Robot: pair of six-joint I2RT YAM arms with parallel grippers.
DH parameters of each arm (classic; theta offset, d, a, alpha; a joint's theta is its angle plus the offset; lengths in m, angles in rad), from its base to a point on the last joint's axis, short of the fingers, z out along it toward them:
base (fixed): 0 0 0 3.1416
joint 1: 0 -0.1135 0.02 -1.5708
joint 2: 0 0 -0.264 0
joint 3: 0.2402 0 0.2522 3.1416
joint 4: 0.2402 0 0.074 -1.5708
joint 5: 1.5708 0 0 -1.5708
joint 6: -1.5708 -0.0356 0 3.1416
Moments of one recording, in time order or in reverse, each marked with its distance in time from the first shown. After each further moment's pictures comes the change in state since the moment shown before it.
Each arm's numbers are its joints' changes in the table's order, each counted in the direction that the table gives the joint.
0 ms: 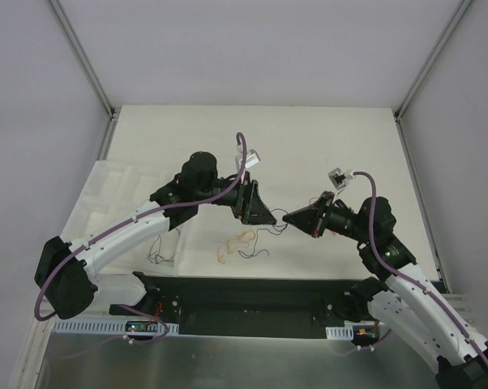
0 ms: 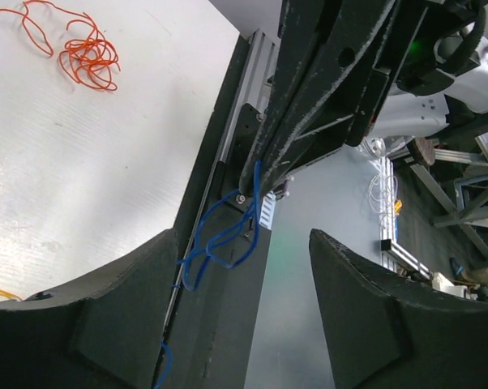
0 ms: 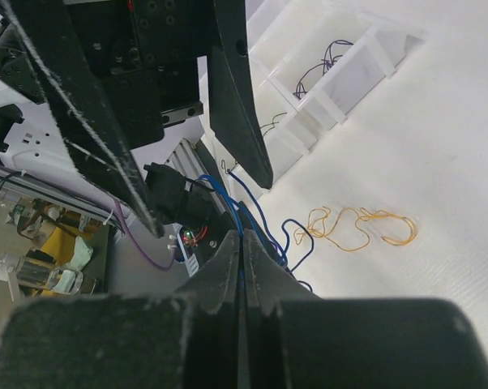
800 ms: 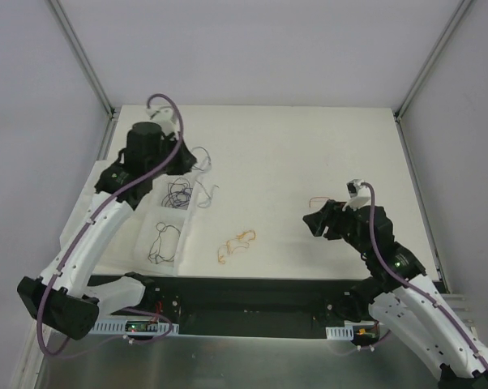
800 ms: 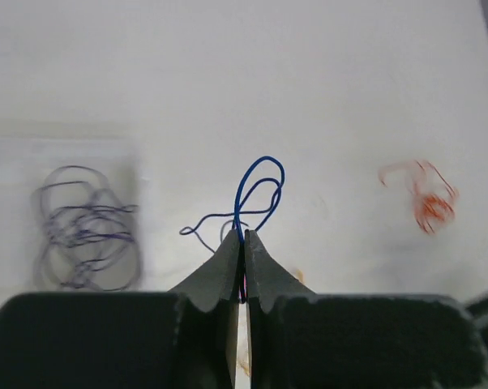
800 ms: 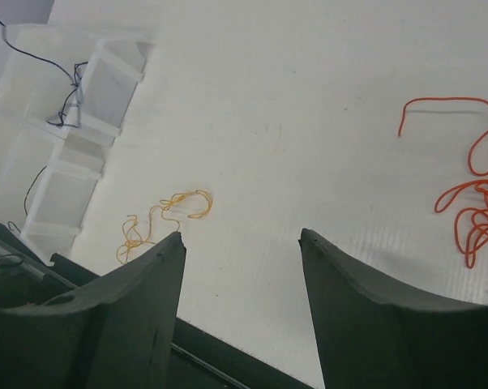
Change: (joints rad) left arm -0.293 0.080 0.245 0.559 -0.625 -0.198; right arm -0.040 0.095 0.016 0.439 0.597 0.149
